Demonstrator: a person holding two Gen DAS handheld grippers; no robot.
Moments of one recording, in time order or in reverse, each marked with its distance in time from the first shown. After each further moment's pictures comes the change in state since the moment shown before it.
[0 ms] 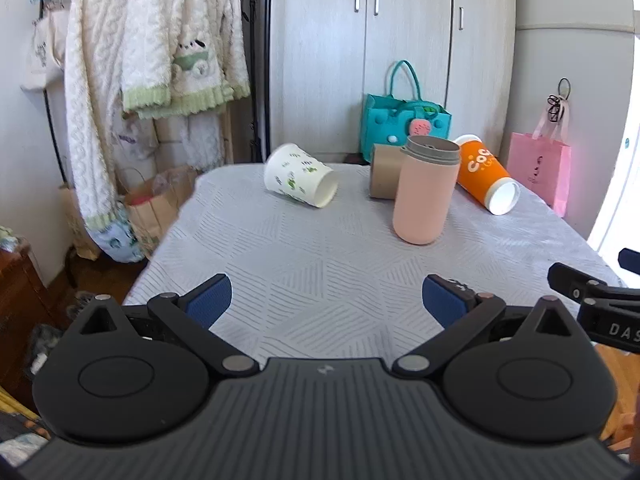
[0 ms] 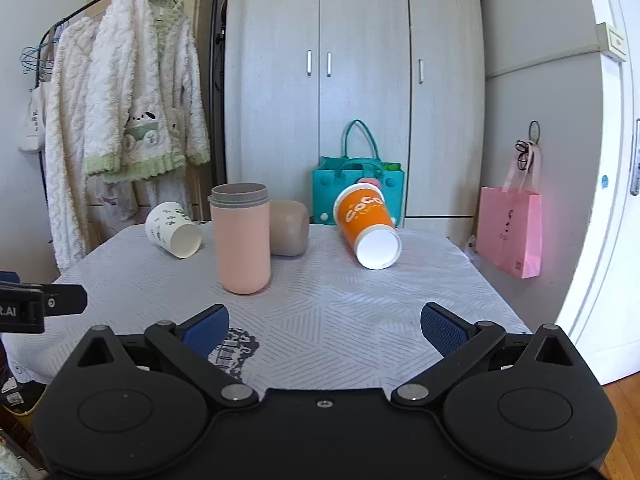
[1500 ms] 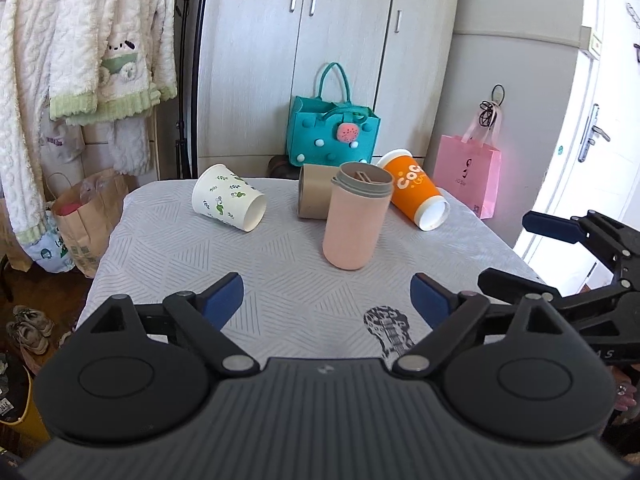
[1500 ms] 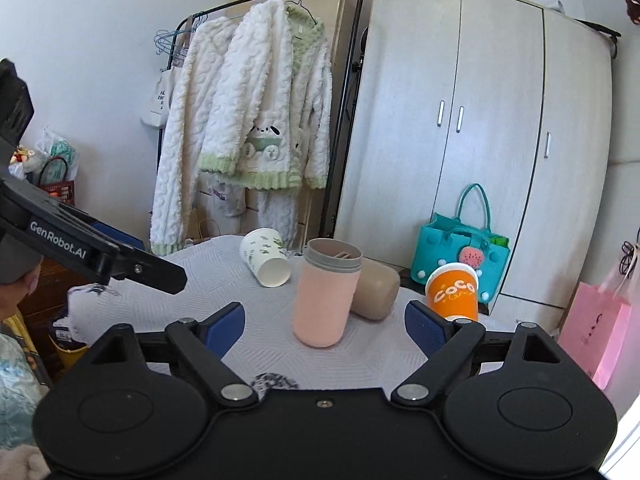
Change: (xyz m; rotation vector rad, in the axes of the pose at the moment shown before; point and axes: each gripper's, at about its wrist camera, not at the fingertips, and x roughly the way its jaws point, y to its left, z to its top) left arm 0.000 0.000 0.039 0.031 0.014 -0.231; right arm -0.001 -0.006 0.043 -0.272 -0.107 0.353
